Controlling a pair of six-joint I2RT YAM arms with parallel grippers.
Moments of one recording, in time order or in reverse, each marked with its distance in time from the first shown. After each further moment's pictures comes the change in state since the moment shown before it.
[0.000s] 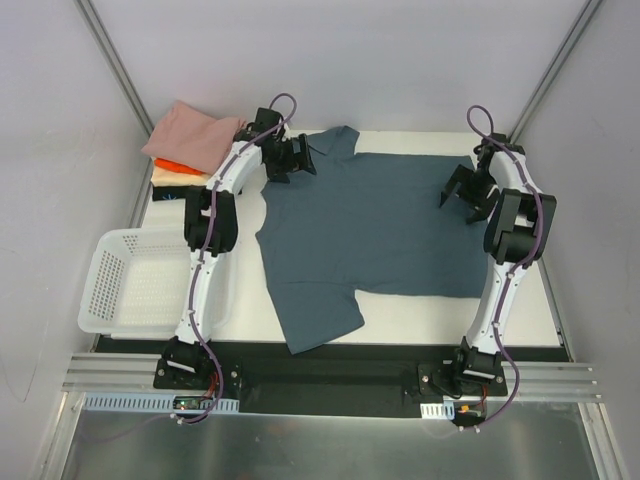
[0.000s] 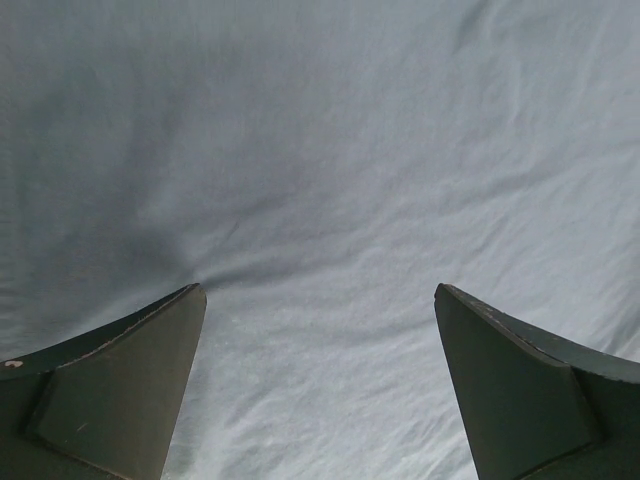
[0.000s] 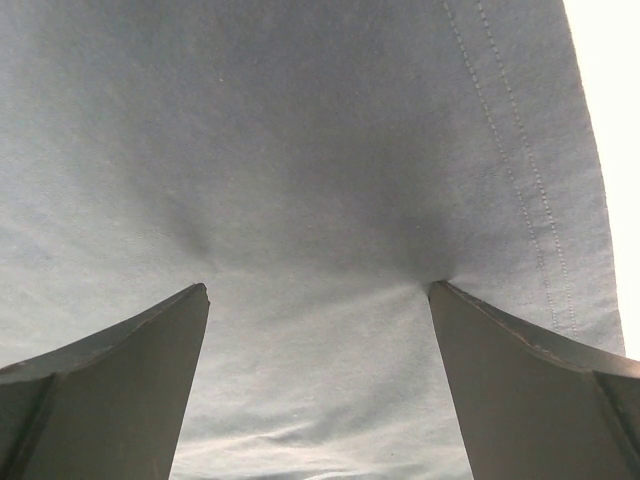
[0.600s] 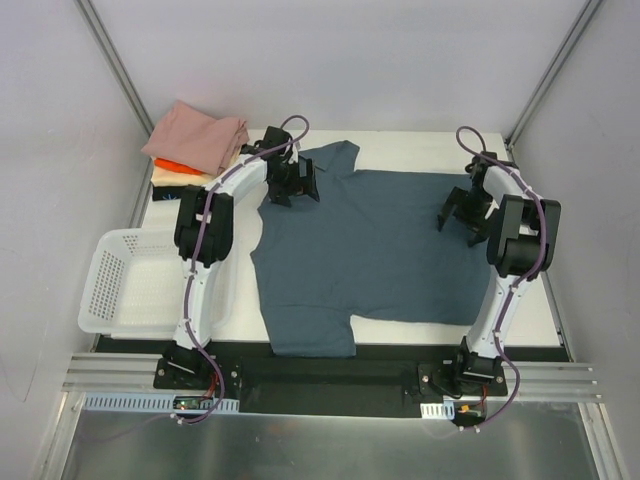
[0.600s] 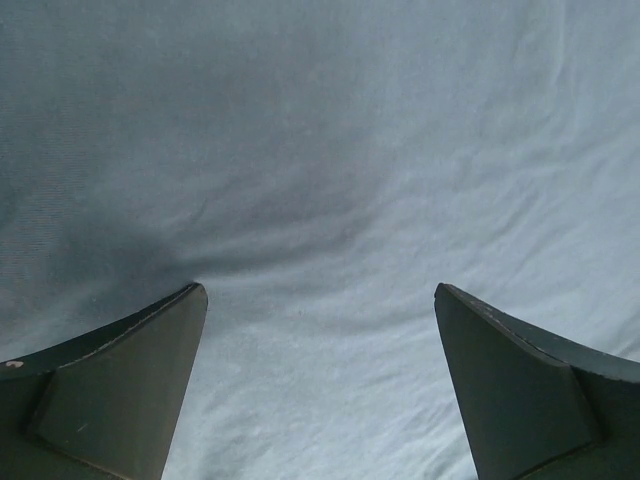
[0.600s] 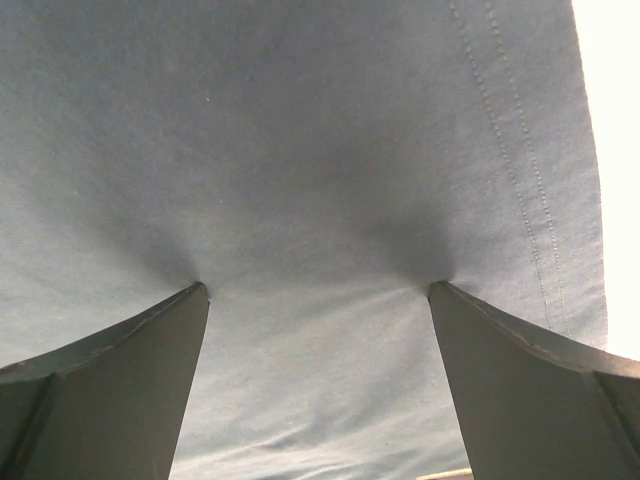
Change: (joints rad) left arm -0.071 -0.257 -0.457 0.082 -0.061 0.048; right arm 0.040 -0.225 -0.398 0.074 0.119 0.028
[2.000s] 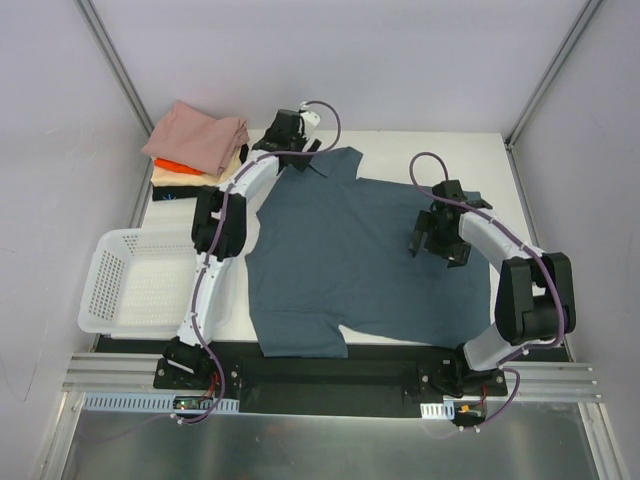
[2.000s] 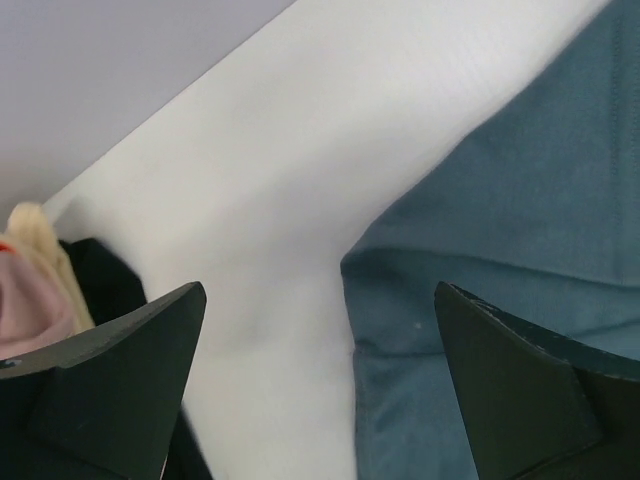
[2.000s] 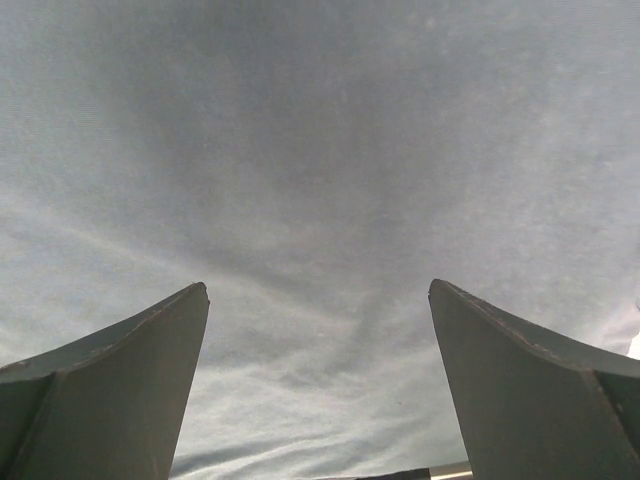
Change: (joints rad) left arm -0.022 0.240 0.355 0.333 -0.459 0.764; right arm 0.301 -0.513 -0.529 0.206 0.087 0.048
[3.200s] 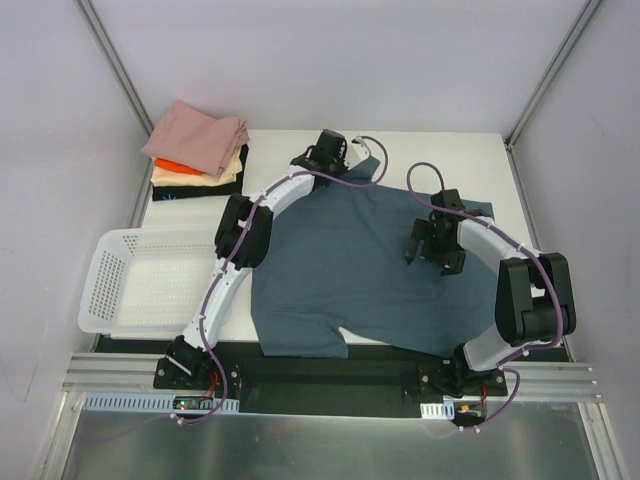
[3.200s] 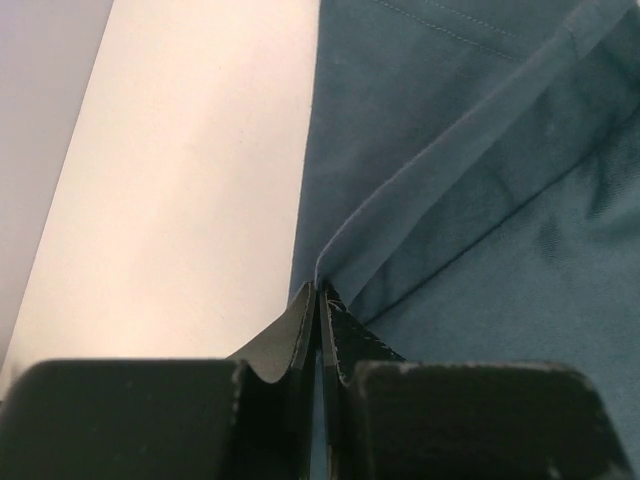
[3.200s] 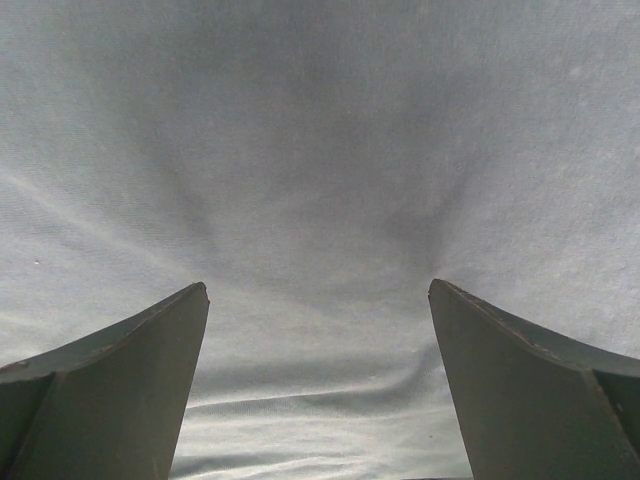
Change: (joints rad) left arm -0.192 0.028 -0.007 -0.043 0.047 0.241; right arm 0.001 -0.015 -0.090 0.072 -0.078 -0.005
